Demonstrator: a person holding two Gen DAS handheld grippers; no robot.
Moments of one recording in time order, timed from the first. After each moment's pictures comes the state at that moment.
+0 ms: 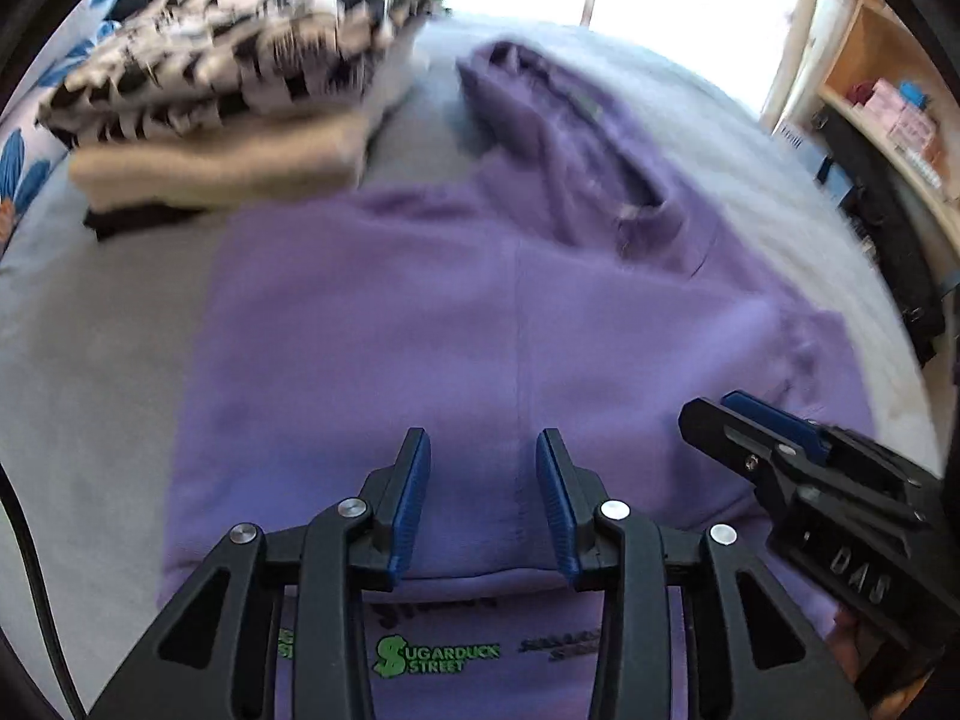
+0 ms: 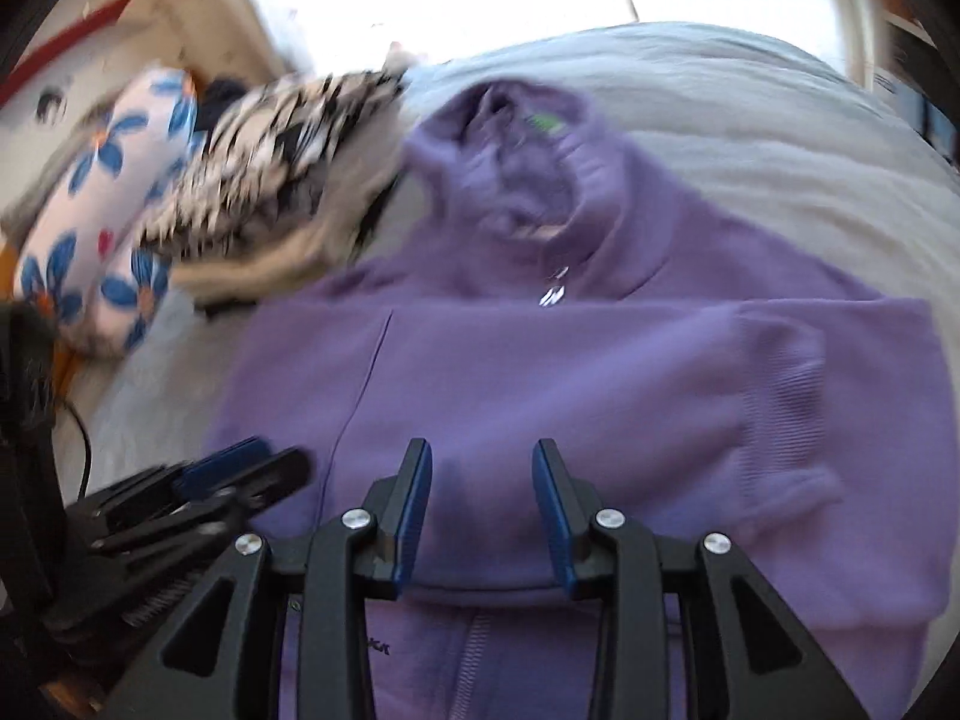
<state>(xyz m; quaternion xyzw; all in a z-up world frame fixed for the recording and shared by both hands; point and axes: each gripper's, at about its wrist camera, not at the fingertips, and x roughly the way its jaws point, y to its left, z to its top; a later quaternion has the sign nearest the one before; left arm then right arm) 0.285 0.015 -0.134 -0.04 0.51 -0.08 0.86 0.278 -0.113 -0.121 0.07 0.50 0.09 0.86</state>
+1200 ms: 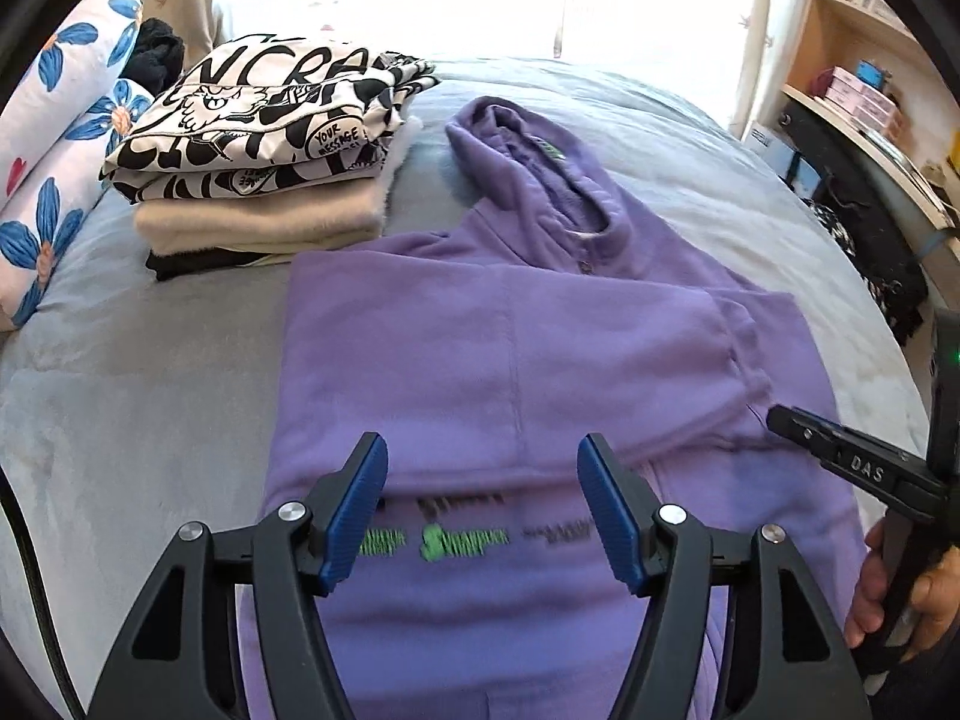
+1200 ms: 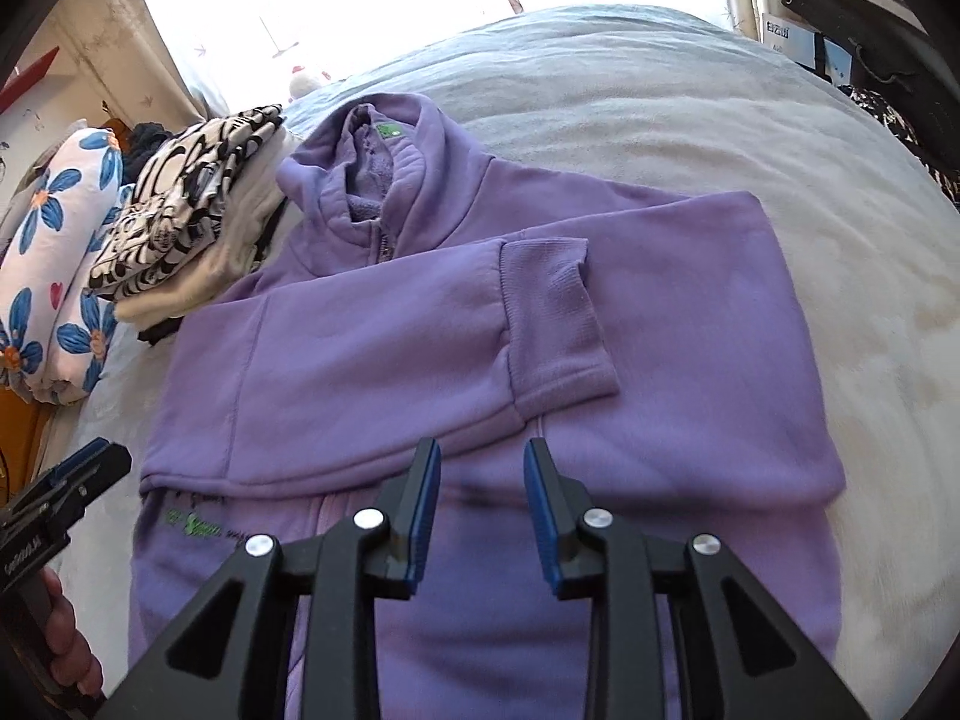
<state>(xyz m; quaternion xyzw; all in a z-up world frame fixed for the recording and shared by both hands) 0.202 0.027 -0.058 -0.01 0.46 -0.10 0.88 0.198 -0.197 -0.091 0.14 0.49 -0.01 0.86</state>
